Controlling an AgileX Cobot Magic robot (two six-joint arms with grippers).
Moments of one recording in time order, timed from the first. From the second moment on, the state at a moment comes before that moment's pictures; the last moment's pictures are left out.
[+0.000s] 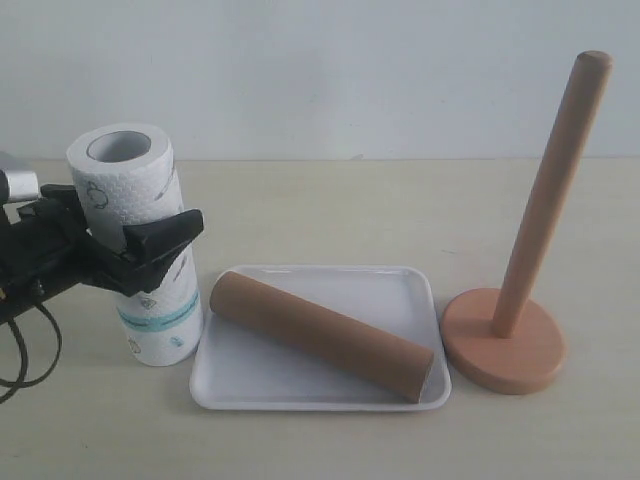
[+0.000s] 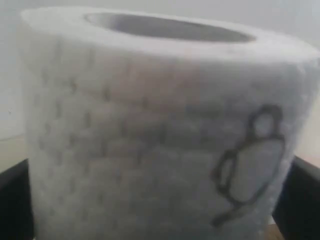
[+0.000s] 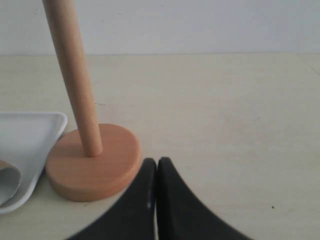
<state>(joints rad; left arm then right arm) -0.10 1.76 -0.45 0.62 -1.21 -0.29 0.05 0.00 0.00 0.03 0.34 0.00</state>
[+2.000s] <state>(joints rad) -0.10 1.15 -0.58 0.89 -0.92 -0.76 0.05 0.00 0.00 0.03 0.34 0.00</state>
